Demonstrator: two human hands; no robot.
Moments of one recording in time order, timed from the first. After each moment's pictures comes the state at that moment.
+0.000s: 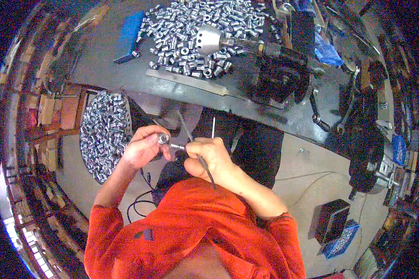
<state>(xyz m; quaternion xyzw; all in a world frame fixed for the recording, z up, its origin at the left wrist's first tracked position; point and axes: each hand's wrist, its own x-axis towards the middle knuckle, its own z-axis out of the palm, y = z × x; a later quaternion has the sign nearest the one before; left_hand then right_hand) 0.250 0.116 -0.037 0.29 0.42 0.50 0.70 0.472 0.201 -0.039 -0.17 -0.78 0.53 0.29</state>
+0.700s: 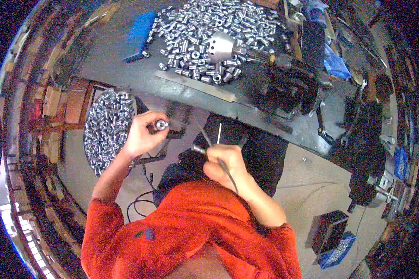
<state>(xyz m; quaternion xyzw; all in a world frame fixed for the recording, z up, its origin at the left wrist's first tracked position) 0.239 0.144 -0.023 0.62 0.68 0.32 0.22 0.489 0.203 -0.049 -0.20 -0.74 0.56 0.32</state>
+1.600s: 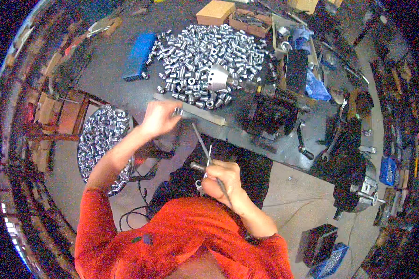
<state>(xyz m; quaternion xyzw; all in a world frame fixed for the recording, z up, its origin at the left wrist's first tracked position) 0.225 0.233 -0.040 0.74 0.64 0.23 0.00 0.492 0.209 -0.026 -0.19 -0.77 0.44 0.41</state>
